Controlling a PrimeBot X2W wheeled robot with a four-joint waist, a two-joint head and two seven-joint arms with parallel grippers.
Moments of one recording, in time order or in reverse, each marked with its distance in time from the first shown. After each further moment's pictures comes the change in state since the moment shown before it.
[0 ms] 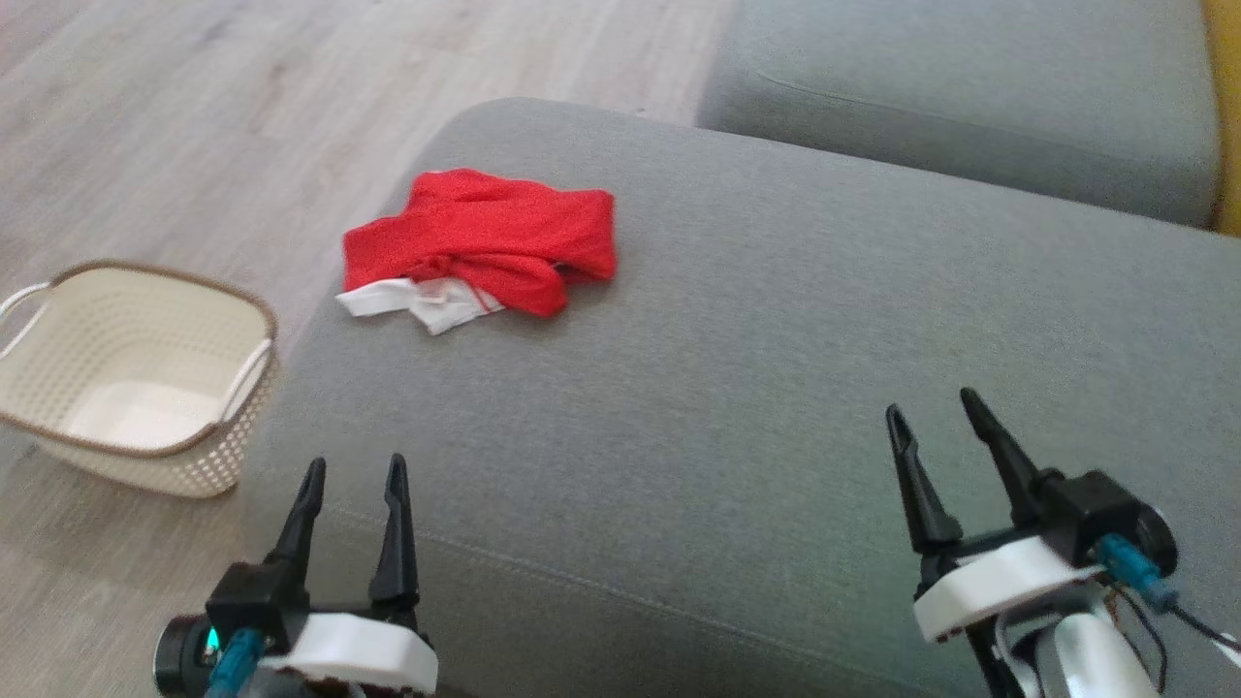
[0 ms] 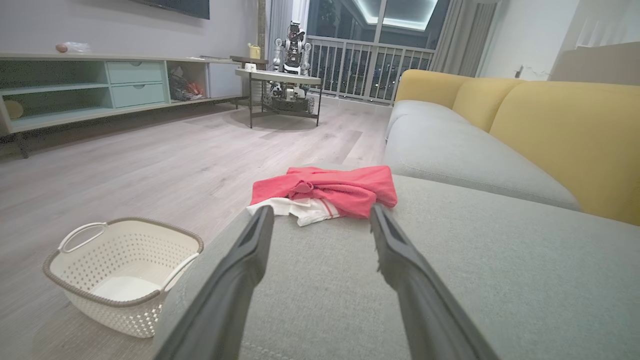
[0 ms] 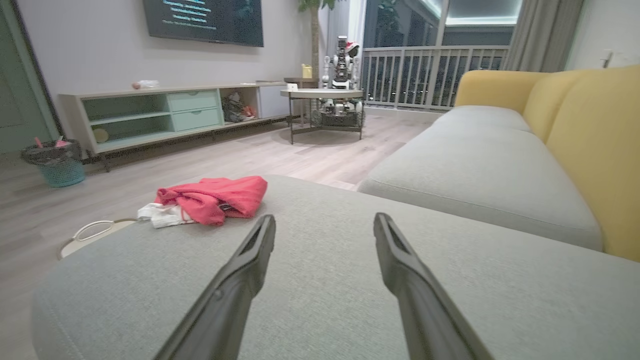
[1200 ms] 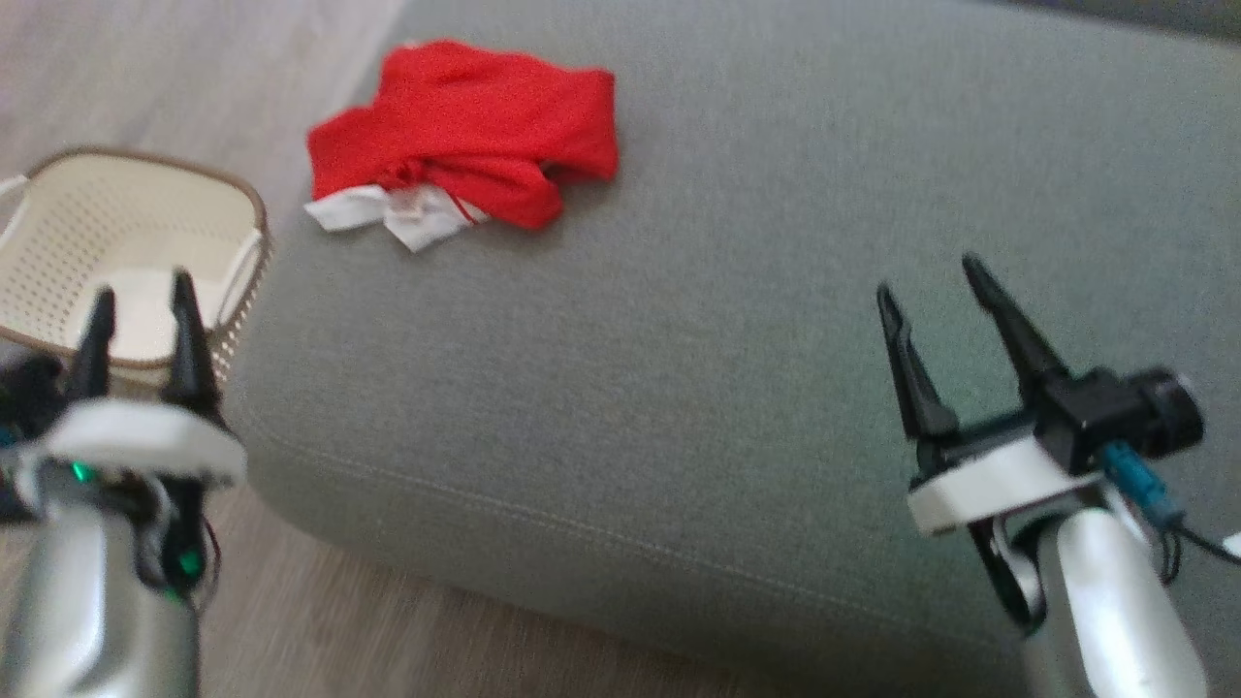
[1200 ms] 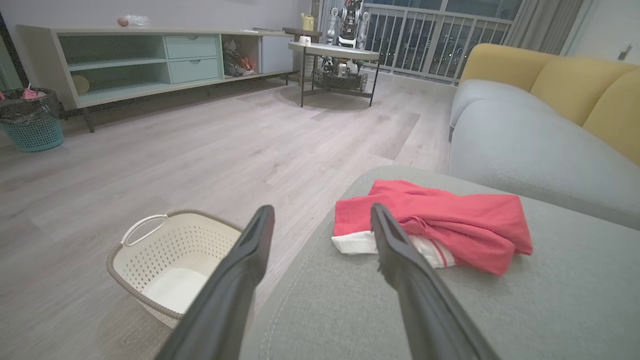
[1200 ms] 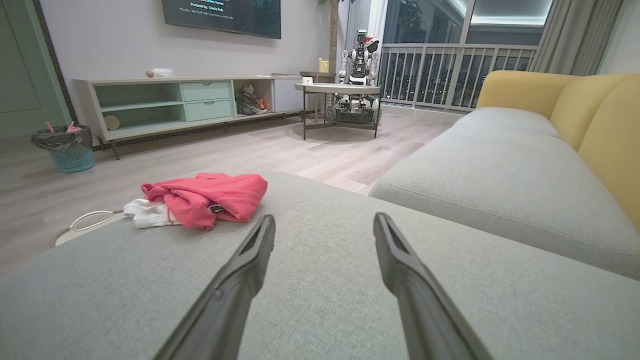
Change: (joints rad) left arm -0.362 0.095 0.269 0.275 -0.126 -0.158 0.053; right arm -0.123 0.002 0.015 -0.103 -0.113 0.000 0.023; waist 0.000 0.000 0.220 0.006
